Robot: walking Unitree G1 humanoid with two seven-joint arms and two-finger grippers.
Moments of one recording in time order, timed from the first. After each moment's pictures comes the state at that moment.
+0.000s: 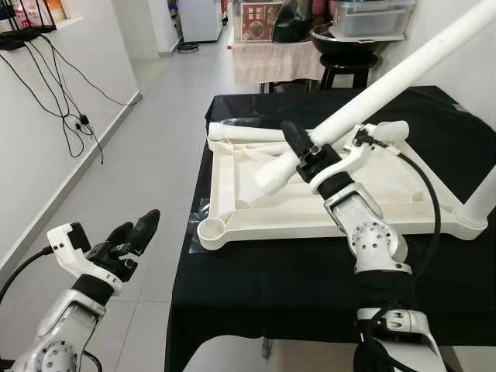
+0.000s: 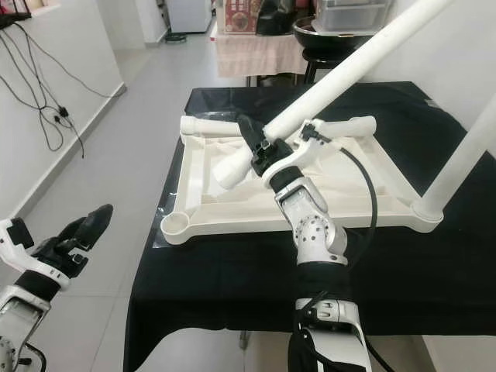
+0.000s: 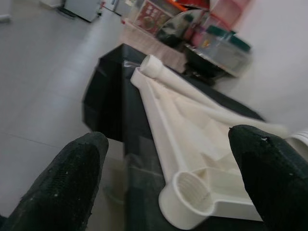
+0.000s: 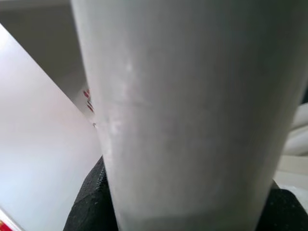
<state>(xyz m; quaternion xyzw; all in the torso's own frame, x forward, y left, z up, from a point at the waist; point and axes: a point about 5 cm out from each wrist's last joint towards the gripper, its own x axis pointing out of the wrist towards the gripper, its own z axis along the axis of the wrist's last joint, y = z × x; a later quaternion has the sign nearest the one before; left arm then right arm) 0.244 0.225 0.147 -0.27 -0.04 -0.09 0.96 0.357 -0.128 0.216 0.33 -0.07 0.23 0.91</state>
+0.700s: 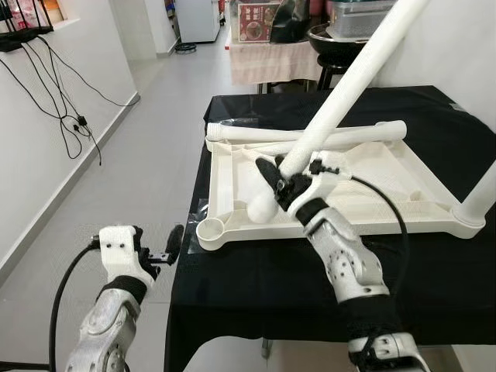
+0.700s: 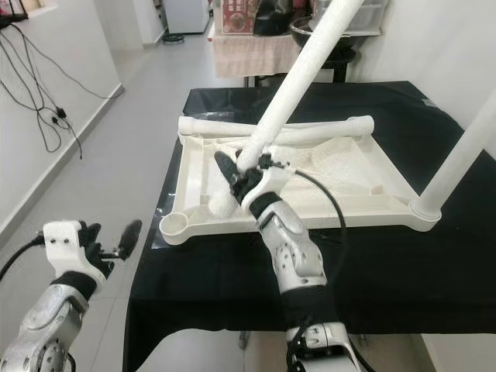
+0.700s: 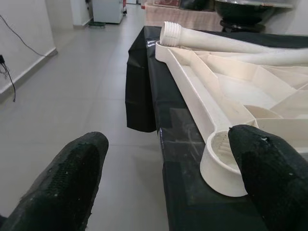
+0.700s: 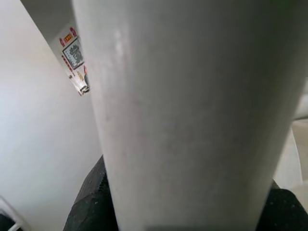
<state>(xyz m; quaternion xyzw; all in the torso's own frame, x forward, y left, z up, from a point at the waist) 0.246 0.184 0.128 -0.08 -0.01 -0.04 1.00 0.341 -0.099 0.176 0.19 -0.04 0.24 0.95</state>
